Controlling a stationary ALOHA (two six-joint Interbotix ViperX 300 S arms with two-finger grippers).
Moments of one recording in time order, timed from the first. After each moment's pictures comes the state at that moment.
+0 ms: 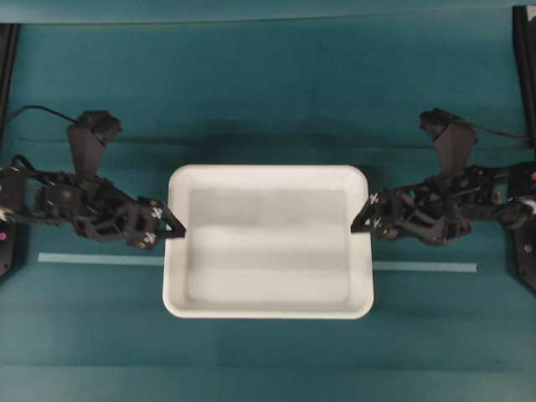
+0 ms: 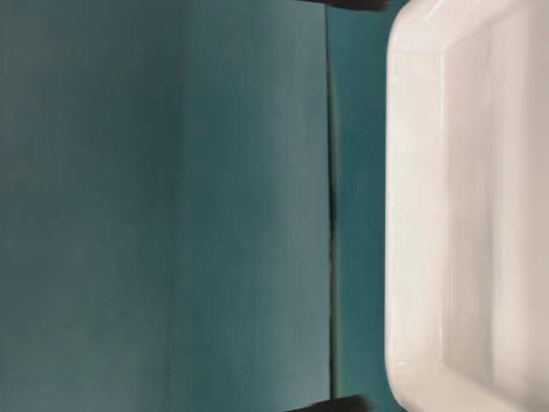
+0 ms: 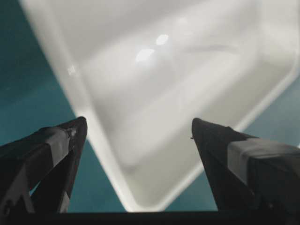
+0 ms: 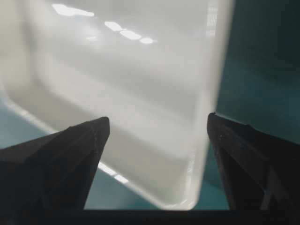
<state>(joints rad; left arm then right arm) 0.02 -0.37 1.01 0.02 0.09 -1.21 -0.07 -0.35 1.02 0.38 0.17 1.07</state>
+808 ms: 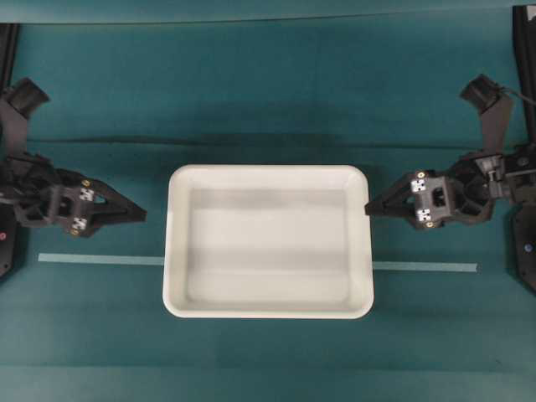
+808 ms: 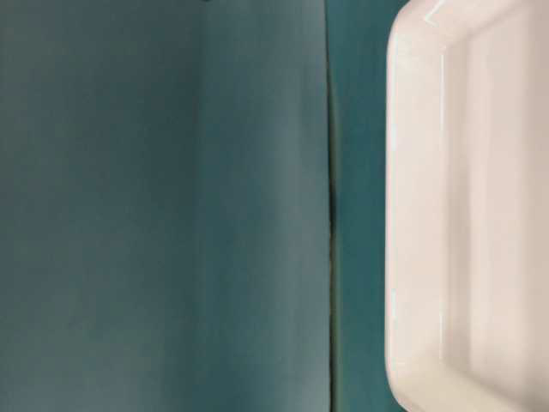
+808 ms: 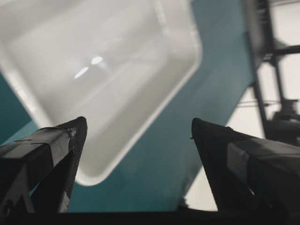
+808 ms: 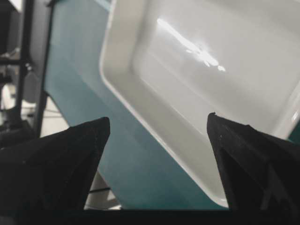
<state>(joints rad) 0.02 -0.75 1.05 0.02 0.17 -1.16 -0.09 -0.61 1.01 0.36 0.17 0.84</state>
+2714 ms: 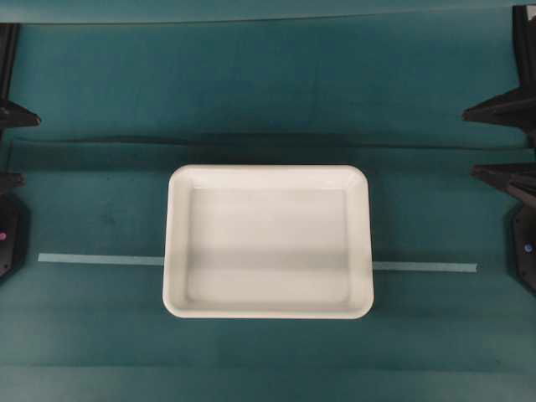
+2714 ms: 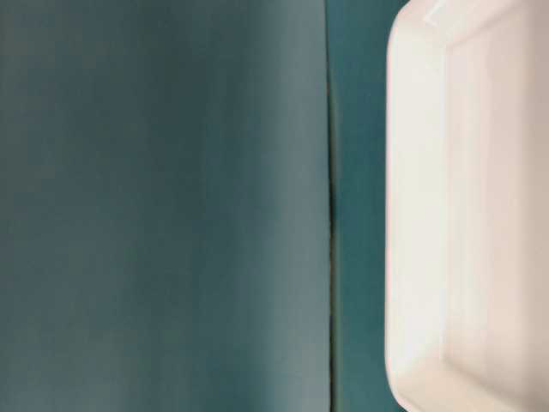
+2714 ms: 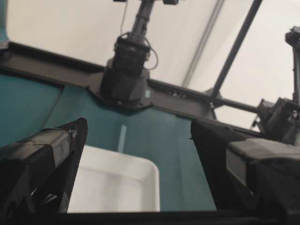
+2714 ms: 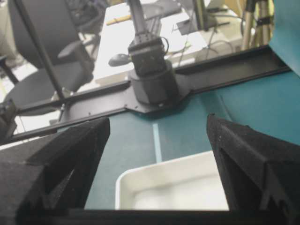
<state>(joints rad) 0.02 -1.18 0.95 0.02 0.17 -0.27 -0.08 -1.05 0.97 0.31 0.08 -0.08</state>
